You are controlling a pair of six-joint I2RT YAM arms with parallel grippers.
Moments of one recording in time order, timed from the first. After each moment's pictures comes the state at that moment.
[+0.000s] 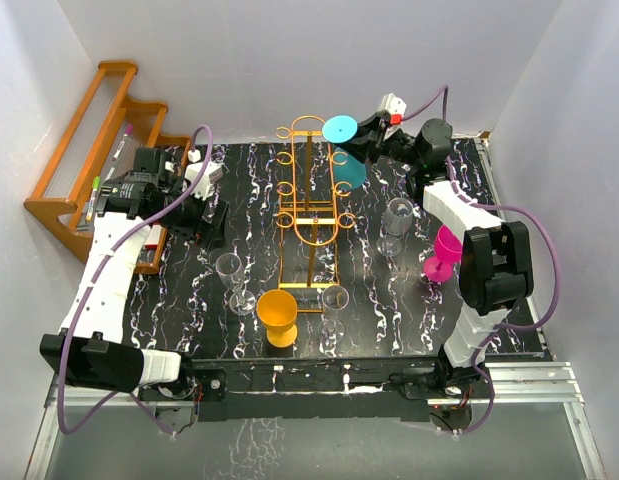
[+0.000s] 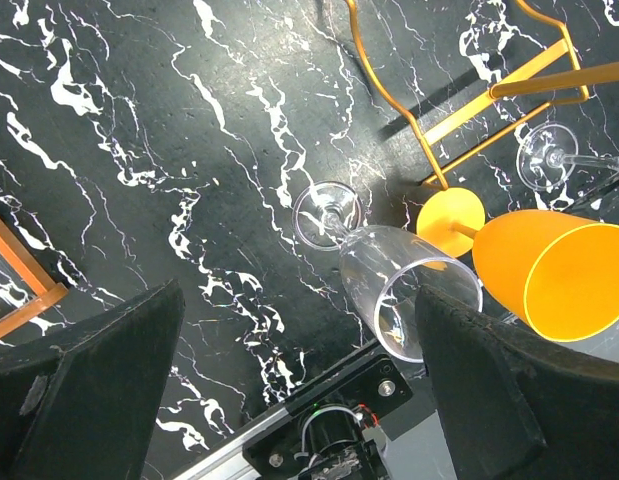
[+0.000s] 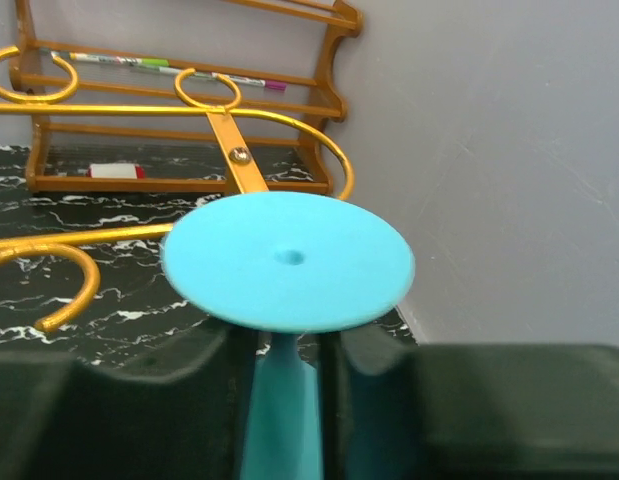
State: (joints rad) left arm -0.12 1.31 1.50 -1.25 0.37 0.31; right arm 0.17 1.79 1.35 0.76 -1.01 0.00
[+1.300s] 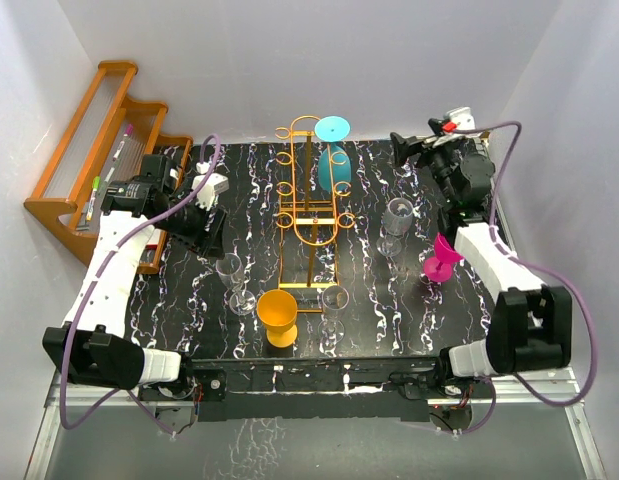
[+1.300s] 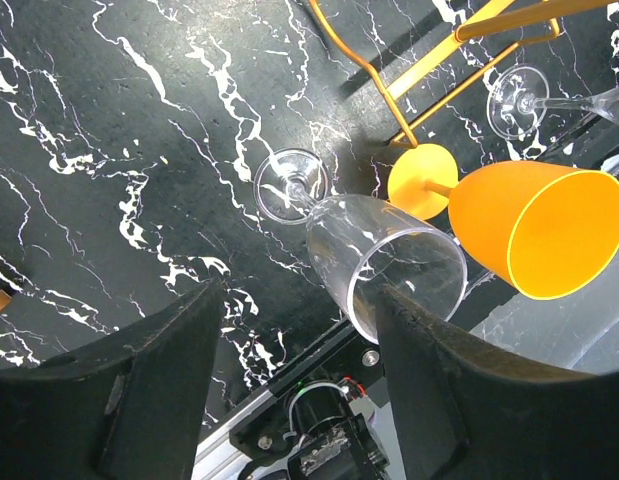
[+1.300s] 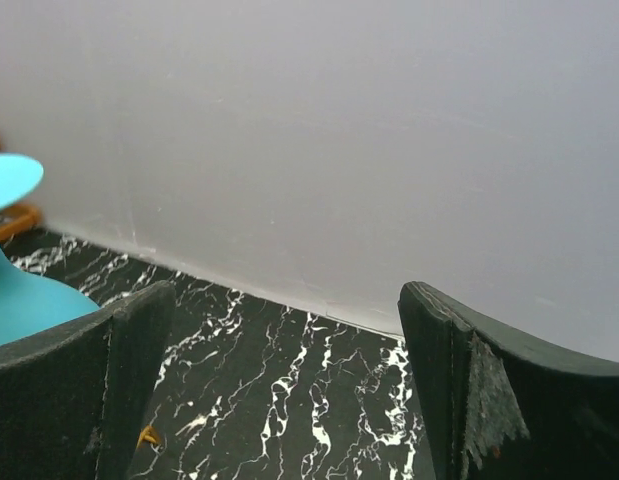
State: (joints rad) left arm -0.11 1.33 1.44 -1.31 0.46 0.38; right arm 0.06 1.43 0.99 0.70 -0.32 -0.04
